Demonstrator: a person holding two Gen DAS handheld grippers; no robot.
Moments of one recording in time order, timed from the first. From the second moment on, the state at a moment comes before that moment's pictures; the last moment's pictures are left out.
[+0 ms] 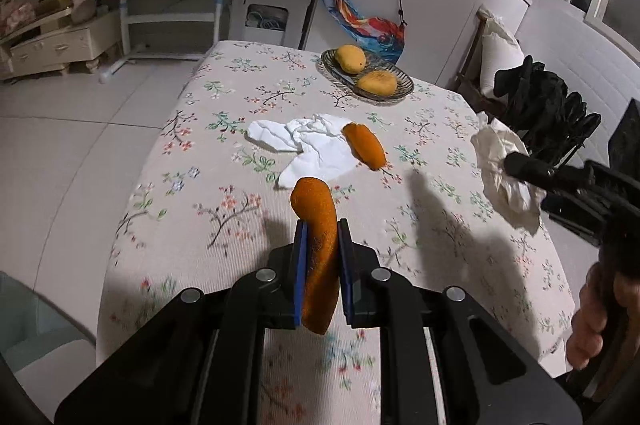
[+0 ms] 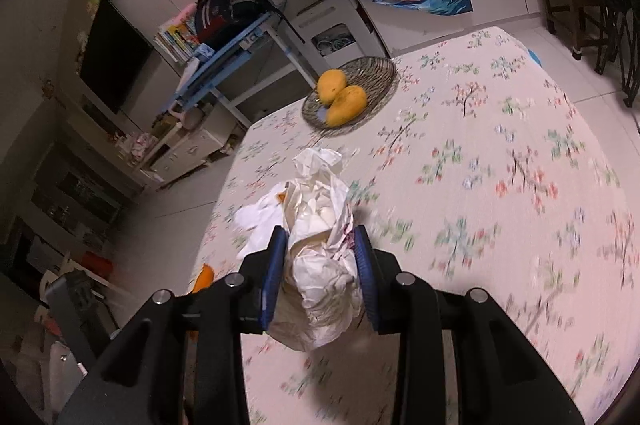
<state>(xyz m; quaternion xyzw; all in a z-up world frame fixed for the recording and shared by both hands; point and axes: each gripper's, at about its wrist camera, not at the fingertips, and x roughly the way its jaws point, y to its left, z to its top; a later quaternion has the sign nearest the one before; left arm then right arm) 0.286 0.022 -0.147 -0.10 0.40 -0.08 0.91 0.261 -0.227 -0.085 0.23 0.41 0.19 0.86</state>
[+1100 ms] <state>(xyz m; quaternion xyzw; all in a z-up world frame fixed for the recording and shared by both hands) 0.167 0.010 -0.128 -0.07 0.37 -0.08 0.92 0.140 -0.226 -0.090 0.24 0.40 0.22 0.86</state>
